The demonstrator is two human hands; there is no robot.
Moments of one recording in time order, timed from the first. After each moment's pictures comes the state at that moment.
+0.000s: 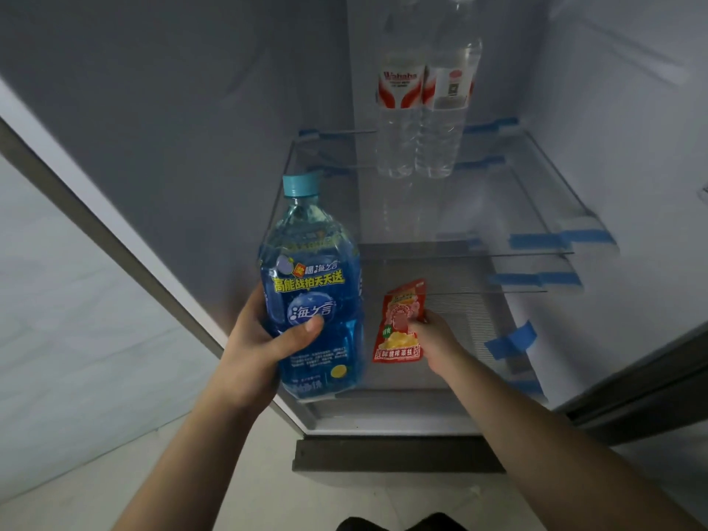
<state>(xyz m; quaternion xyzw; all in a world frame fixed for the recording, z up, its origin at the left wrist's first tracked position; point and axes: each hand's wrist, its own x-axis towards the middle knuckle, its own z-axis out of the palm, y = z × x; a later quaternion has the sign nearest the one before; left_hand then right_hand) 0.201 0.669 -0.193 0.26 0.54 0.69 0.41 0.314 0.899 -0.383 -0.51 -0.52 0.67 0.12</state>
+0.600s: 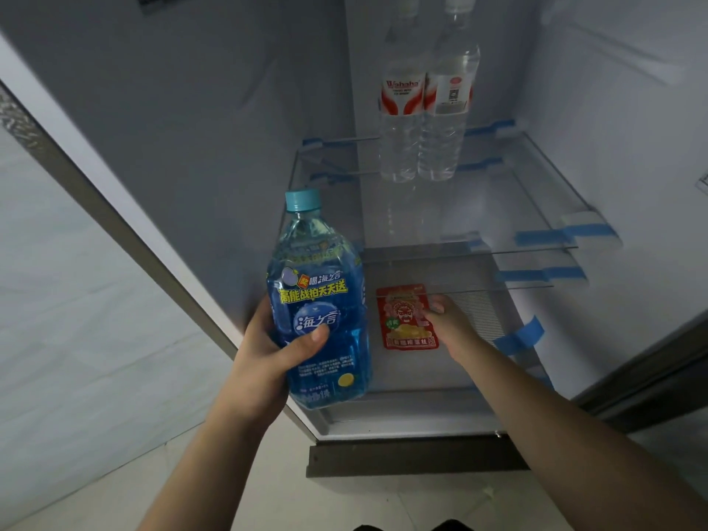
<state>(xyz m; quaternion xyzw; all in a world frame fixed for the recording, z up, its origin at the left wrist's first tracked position) 0.200 0.655 -0.192 0.25 0.54 0.69 0.41 0.320 0.904 -0.355 -0.48 -0.61 0.60 0.19</state>
